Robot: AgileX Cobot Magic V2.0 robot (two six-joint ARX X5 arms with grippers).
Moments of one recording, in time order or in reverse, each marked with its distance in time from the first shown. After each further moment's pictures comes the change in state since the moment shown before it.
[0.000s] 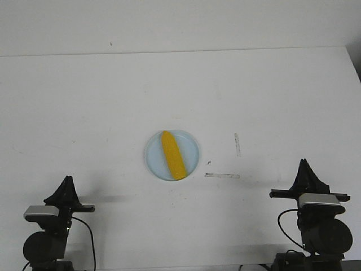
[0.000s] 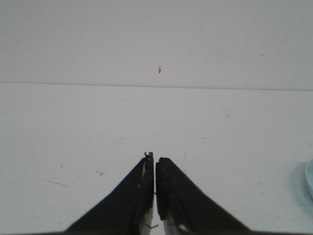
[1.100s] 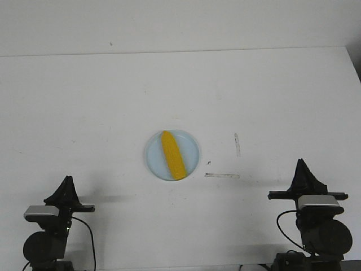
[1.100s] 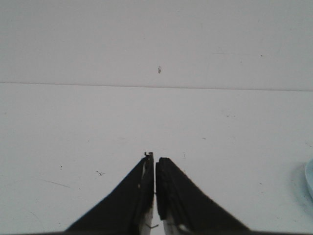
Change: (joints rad) left arm 0.000 0.000 0.000 0.000 0.000 0.000; right arm 0.001 -0.013 -0.022 0.031 -0.074 0.000
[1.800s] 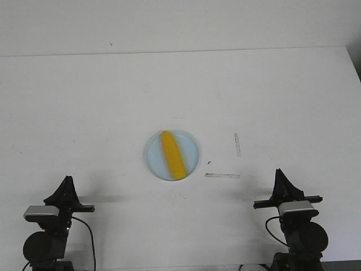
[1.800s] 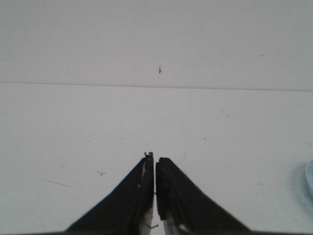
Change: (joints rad) left arm 0.000 0.000 0.000 0.000 0.000 0.000; right arm 0.048 -0.179 -0.314 0.091 -0.031 0.000
